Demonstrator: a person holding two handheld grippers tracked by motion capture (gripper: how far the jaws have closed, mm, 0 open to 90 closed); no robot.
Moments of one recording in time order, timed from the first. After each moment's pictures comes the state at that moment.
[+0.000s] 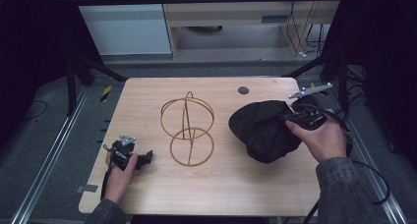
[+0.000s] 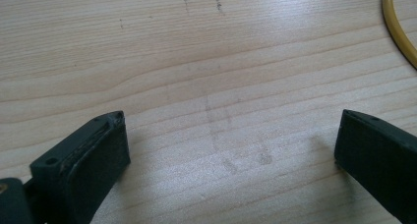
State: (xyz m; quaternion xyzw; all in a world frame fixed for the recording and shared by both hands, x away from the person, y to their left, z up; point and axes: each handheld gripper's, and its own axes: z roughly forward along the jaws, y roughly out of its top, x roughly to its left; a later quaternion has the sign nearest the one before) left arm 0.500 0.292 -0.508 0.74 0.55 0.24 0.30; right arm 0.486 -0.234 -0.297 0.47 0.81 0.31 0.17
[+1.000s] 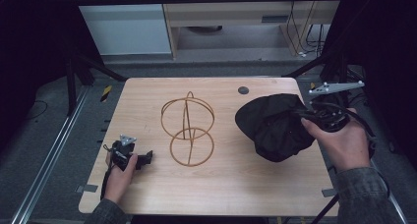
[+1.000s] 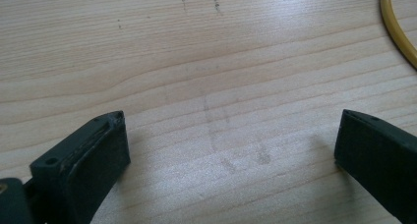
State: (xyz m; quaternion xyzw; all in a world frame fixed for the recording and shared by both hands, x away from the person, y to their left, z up) left arm 0.500 0.292 -0.508 0.74 0.55 0.24 0.30; right arm 0.453 -0.250 -0.258 0.46 0.79 0.36 0.21
